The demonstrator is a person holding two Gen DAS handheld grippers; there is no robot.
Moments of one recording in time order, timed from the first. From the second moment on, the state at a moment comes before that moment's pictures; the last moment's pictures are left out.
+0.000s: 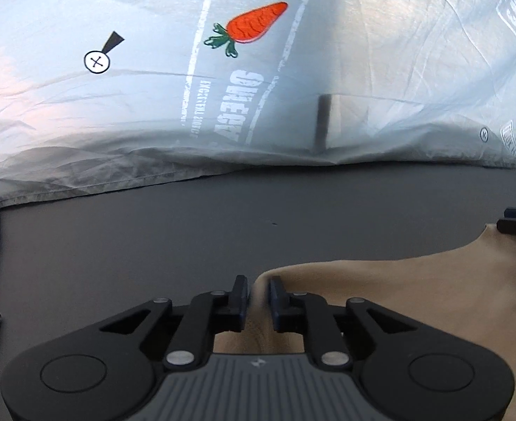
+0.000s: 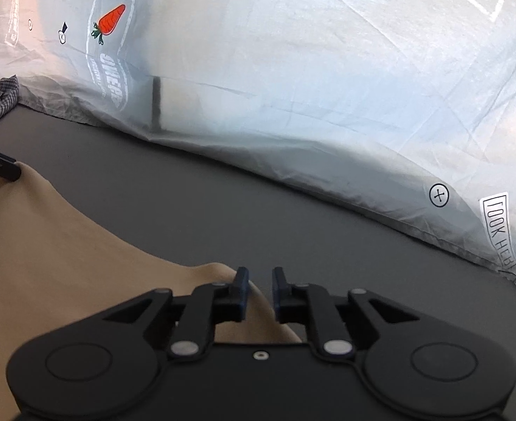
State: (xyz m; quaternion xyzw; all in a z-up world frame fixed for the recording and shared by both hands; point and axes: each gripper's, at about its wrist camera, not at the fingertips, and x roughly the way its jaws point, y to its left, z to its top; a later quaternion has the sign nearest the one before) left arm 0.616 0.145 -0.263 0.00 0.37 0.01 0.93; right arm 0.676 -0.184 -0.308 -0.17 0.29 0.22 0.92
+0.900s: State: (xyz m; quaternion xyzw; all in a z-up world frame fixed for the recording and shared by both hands) left arm 0.275 0.279 -0.228 -0.09 0.41 0.26 0.87; right arm 0.346 -0.177 -0.293 -0.02 0.39 0.10 0.91
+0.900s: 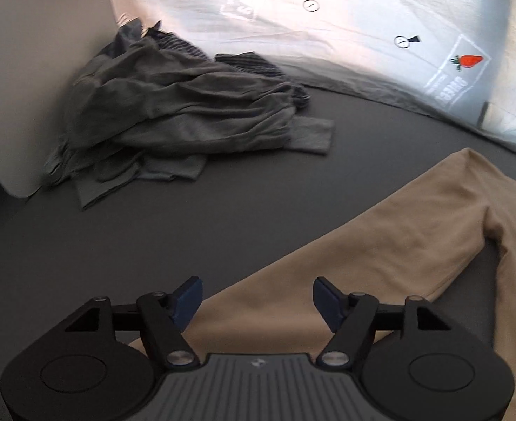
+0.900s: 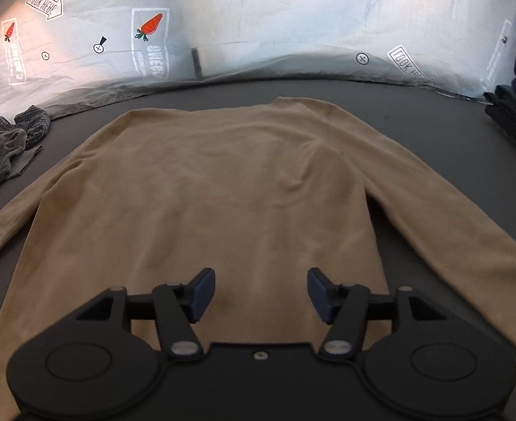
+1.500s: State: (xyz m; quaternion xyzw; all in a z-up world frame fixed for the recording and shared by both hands) left arm 0.223 0.320 -0.260 -0.16 0.43 0.29 0.84; right arm 0.320 -0.162 -0.309 -0.01 0.33 0.02 0.94
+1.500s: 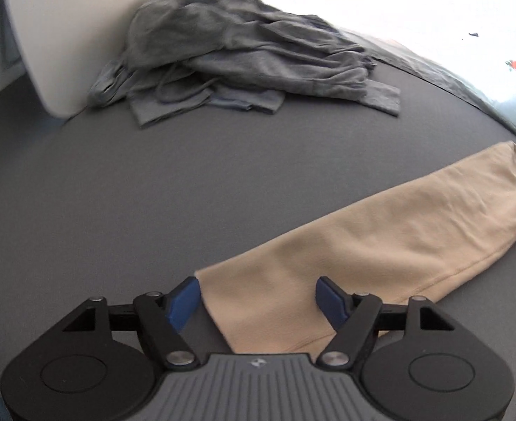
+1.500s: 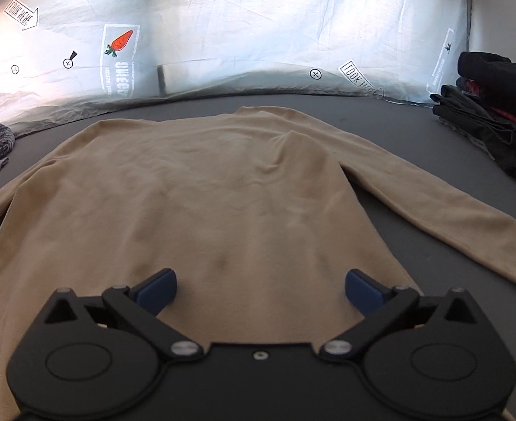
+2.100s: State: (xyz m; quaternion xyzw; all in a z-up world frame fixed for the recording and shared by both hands) left arm 0.254 0.230 -0.243 -0.27 0.38 0.08 0.88; right arm 0.319 -0.163 -0.310 -0.01 0.33 0.03 0.94
